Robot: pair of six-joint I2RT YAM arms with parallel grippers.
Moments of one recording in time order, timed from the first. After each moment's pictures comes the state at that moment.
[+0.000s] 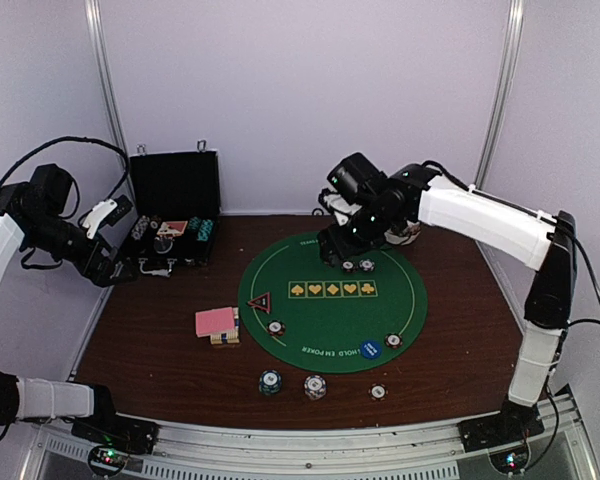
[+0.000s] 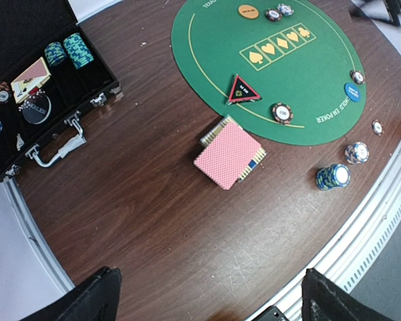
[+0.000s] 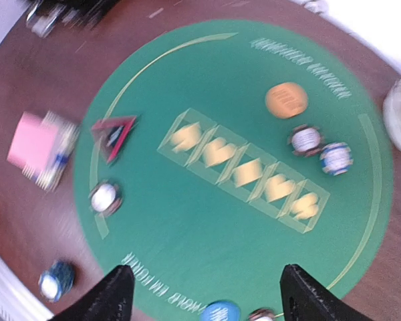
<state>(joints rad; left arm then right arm) 0.04 1.11 1.37 -1.36 0.48 0.56 0.79 1.88 1.85 -0.95 0.15 0.27</state>
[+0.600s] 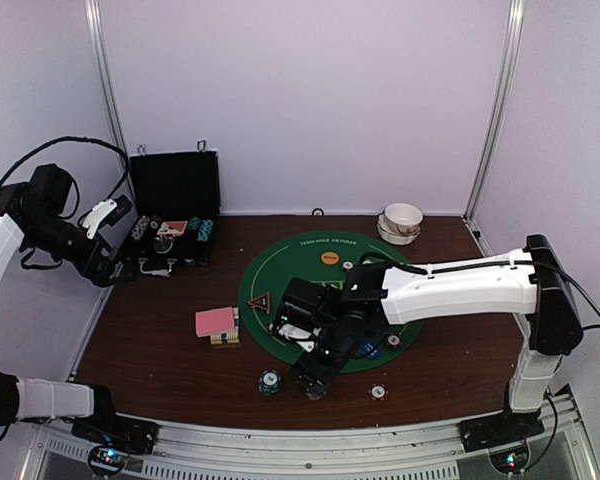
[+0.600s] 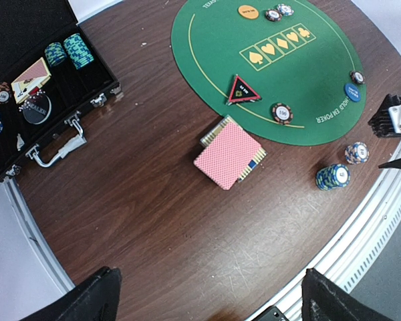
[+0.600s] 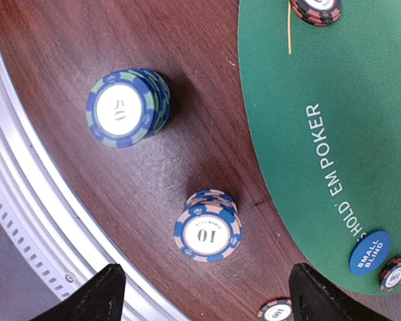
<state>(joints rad) 0.04 1.11 1.37 -1.36 0.48 0.56 1.23 1.85 1.48 -0.92 0.01 0.30</state>
